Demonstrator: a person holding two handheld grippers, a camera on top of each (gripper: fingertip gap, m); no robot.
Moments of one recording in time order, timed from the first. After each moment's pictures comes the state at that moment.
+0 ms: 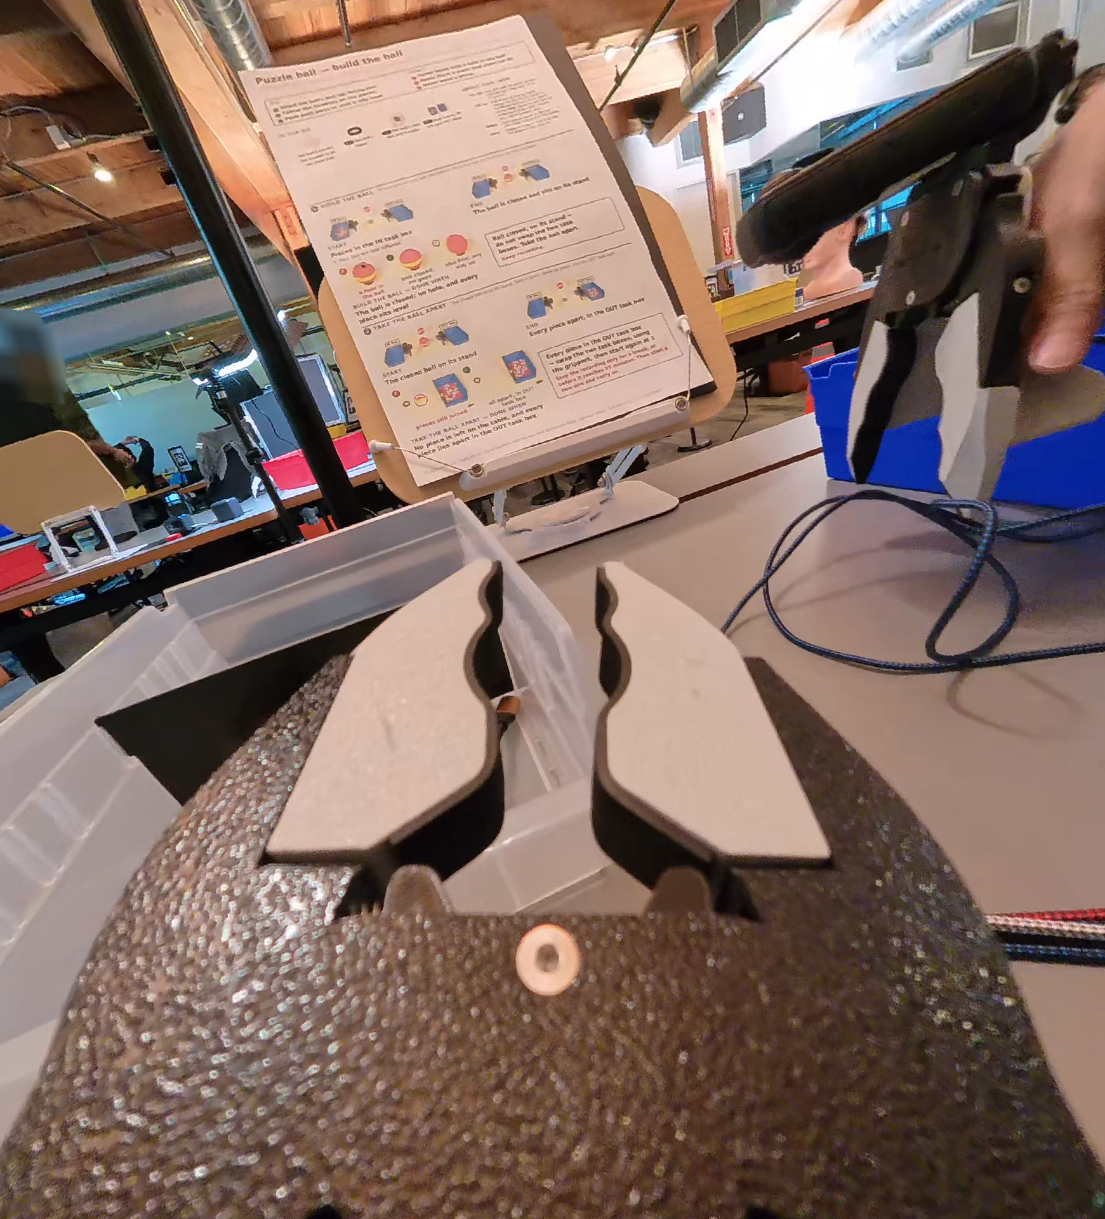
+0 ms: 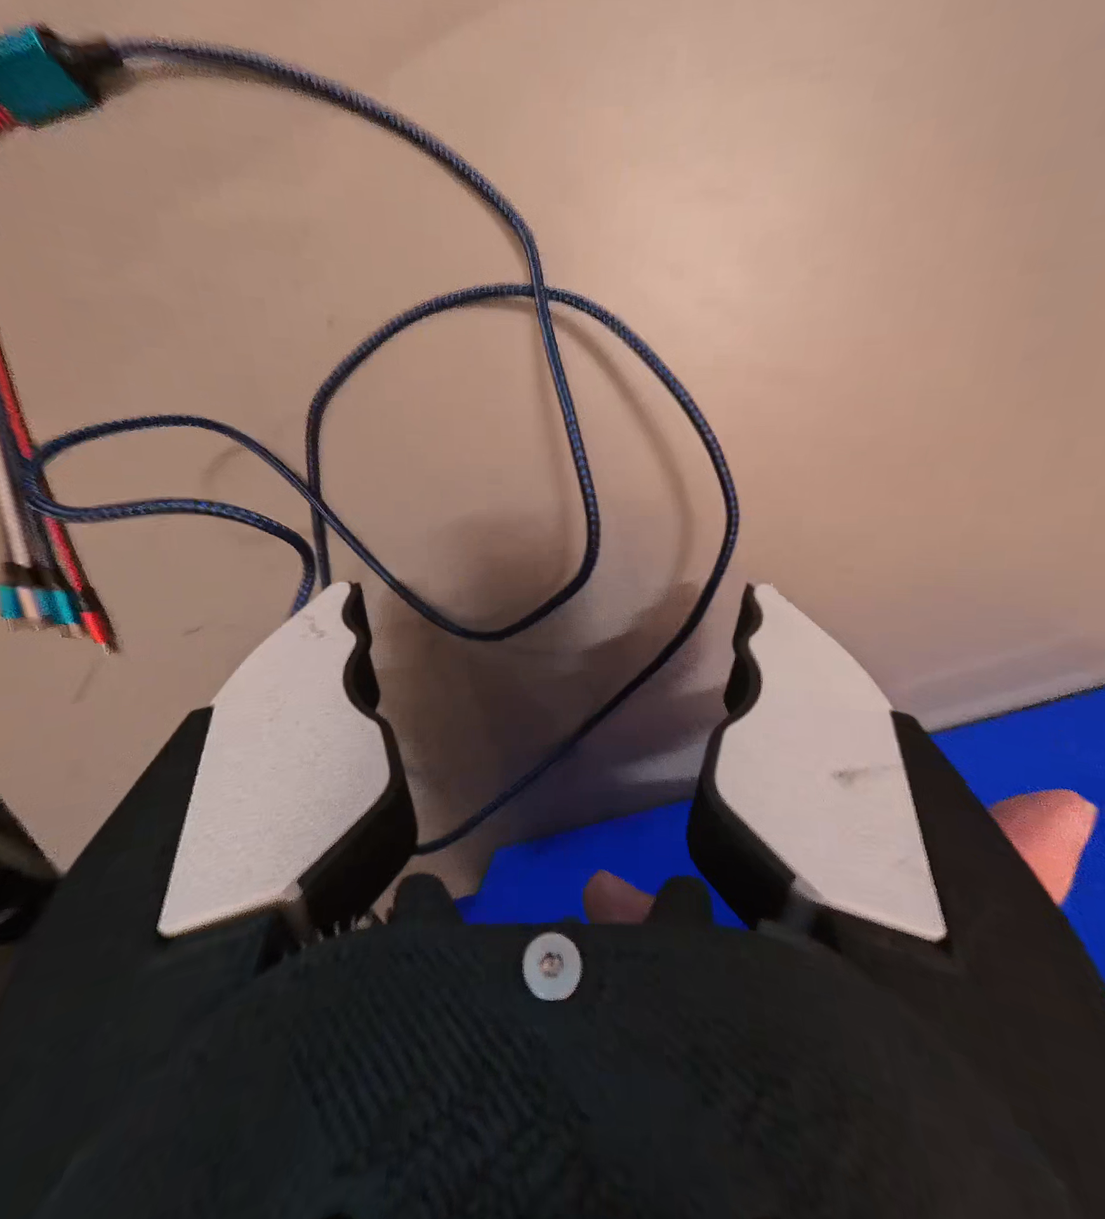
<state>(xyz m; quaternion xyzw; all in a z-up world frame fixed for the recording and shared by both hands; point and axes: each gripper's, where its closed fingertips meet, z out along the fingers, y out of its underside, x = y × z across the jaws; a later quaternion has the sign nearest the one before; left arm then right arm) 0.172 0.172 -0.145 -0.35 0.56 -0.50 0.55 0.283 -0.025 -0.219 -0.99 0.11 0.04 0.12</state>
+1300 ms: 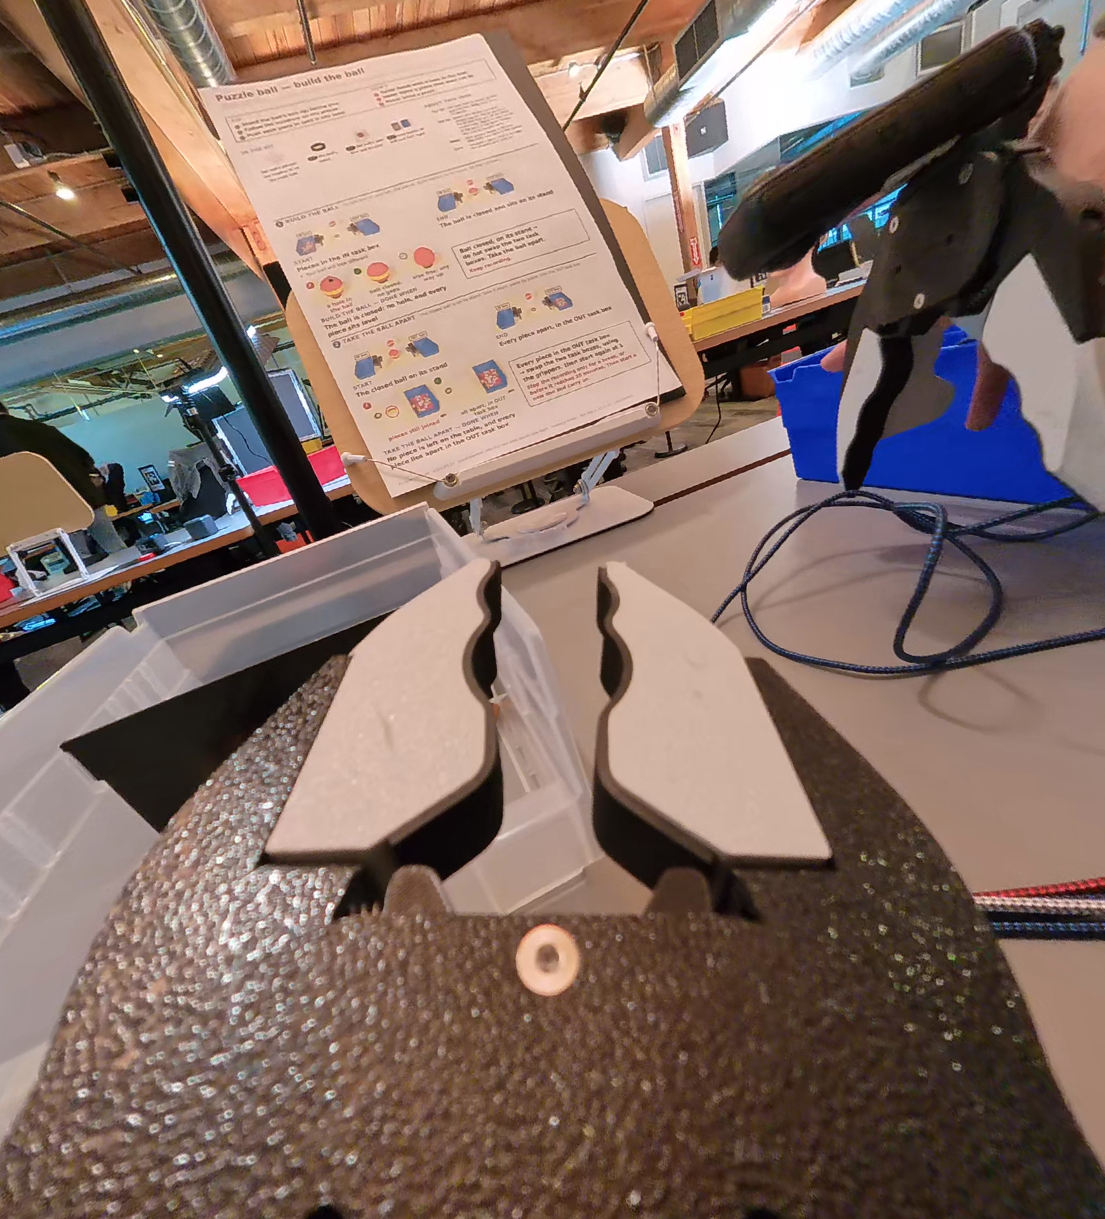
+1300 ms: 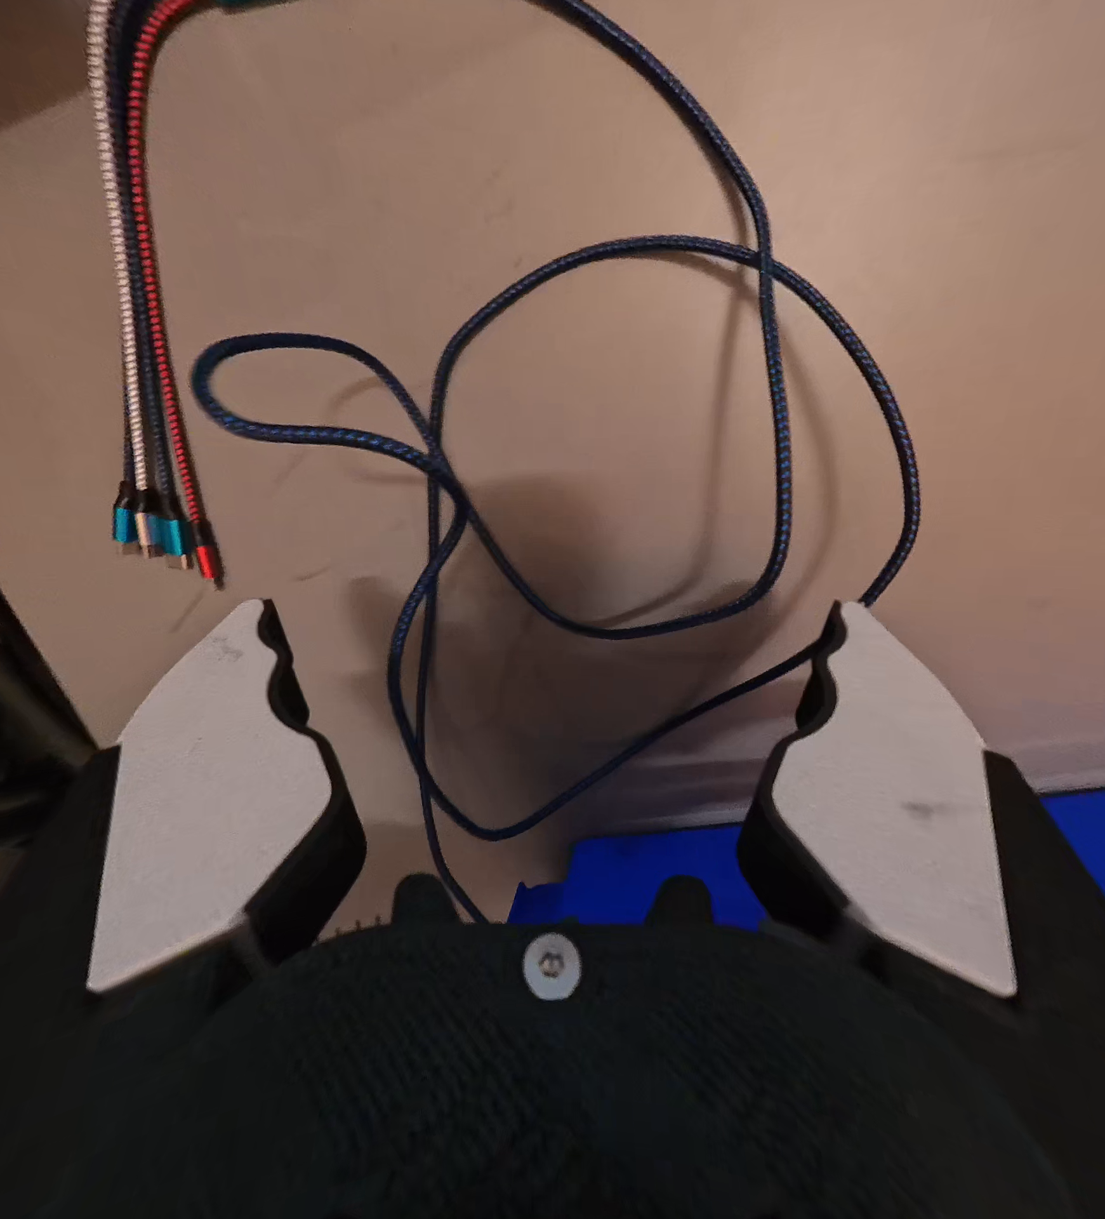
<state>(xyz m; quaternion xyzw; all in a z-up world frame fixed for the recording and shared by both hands) 0.169 0.162 -0.146 -0.33 0.57 -0.51 0.55 0.237 -0.026 -0.225 -0.99 0.06 0.09 0.10</state>
